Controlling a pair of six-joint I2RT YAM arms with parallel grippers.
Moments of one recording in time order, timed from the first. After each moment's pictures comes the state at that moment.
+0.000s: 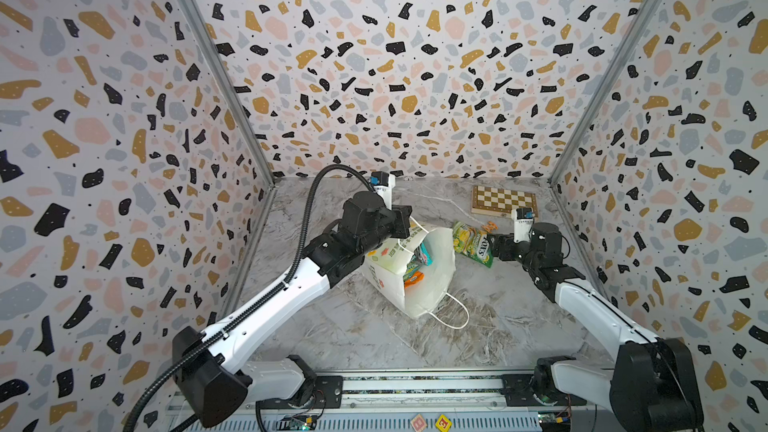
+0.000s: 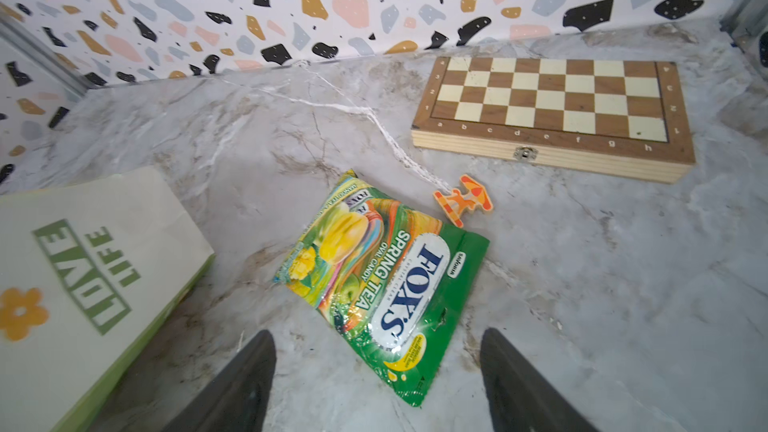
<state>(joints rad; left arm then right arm) -0.70 1.27 1.23 -0.27 -0.02 -0.53 0.14 1.16 0.65 0.02 -0.21 0.15</state>
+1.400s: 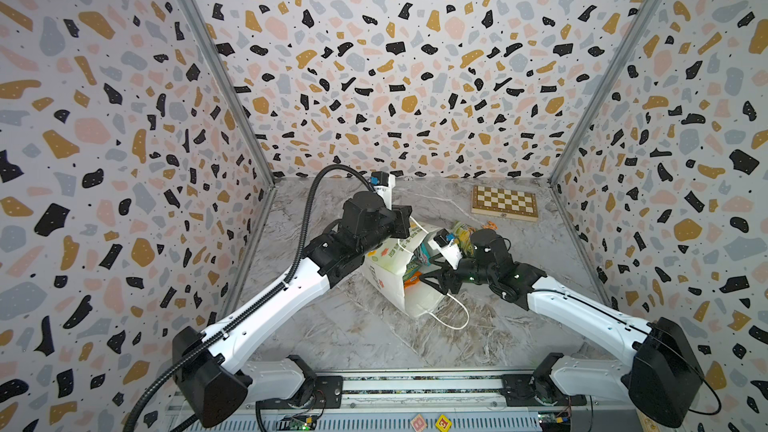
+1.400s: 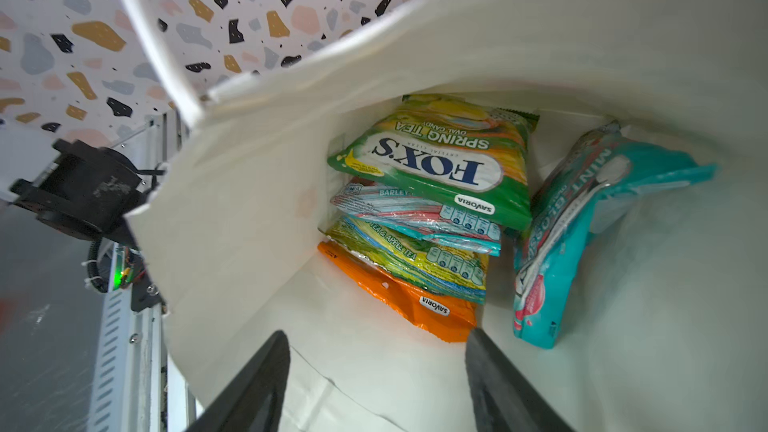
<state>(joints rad) -0.70 1.27 1.23 -0.27 -0.02 -0.53 0.72 1.25 0.81 -0.12 -0.47 -0.04</state>
